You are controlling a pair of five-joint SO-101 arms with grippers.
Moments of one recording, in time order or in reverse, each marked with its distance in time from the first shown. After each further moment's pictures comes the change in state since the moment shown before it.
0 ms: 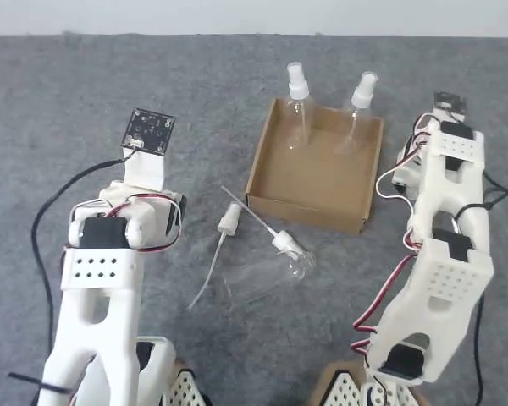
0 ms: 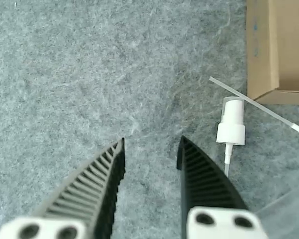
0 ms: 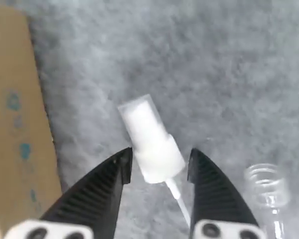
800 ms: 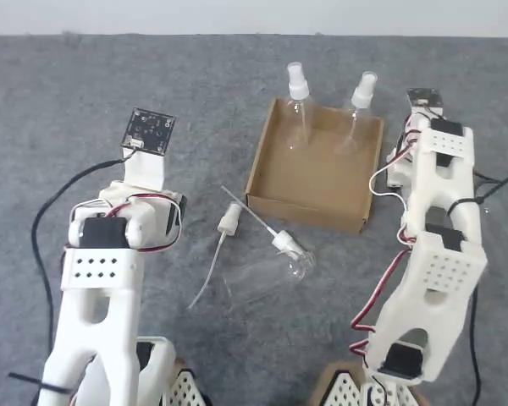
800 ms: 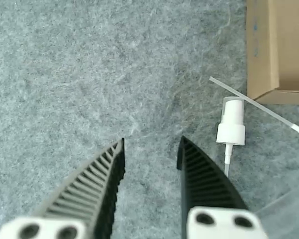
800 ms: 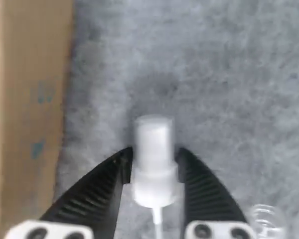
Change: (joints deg) left arm 0.0 0.0 0.0 0.0 0.0; right arm -1.4 5.2 -4.8 0.2 12.7
